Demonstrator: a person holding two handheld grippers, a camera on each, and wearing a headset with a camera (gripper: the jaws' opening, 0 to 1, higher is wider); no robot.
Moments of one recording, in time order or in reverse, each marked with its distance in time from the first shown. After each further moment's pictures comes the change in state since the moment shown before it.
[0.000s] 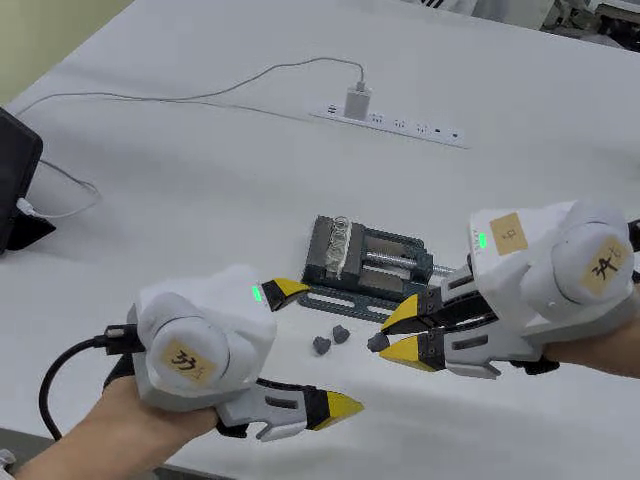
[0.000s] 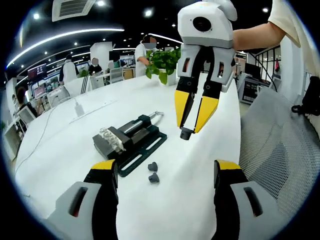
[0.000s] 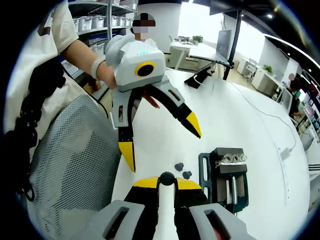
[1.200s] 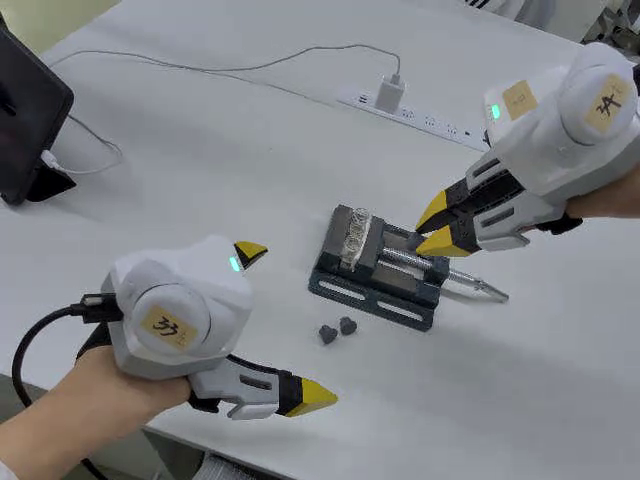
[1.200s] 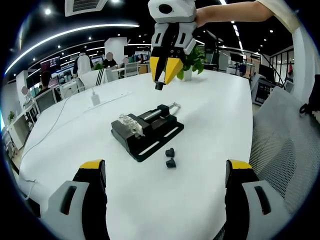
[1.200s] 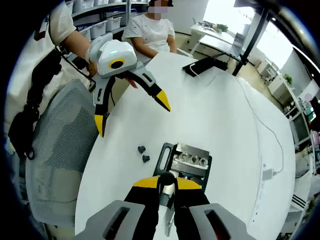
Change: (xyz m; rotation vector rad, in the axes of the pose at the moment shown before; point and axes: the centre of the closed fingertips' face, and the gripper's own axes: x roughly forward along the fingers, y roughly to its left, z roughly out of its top) left arm -0.015 0.022 -0.018 -0.020 0.032 0.094; right arm -0.022 -0.097 0.011 -0.216 0.231 0.071
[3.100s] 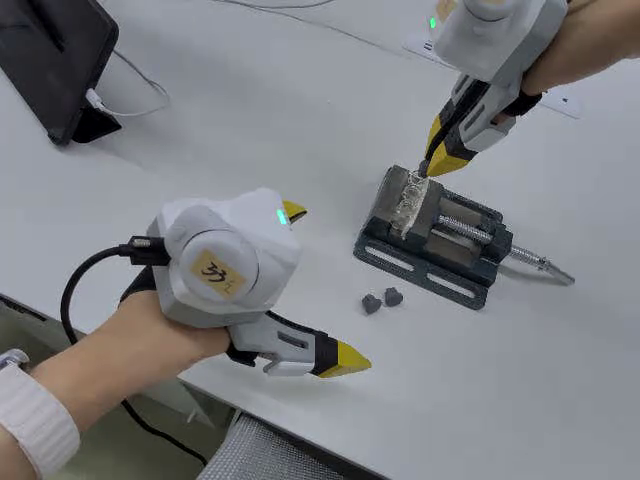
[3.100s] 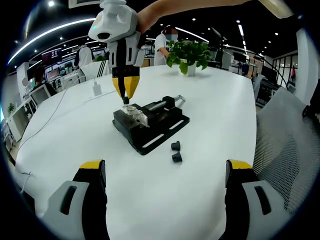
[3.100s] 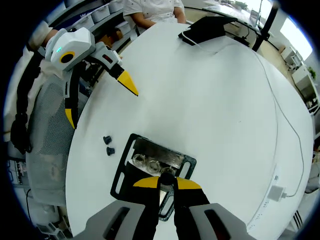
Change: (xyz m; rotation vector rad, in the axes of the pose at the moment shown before) left arm 0.010 0.011 -0.016 -0.057 0.042 -0.005; right arm 0.070 -0.066 -0.001 -0.025 0.206 0.188
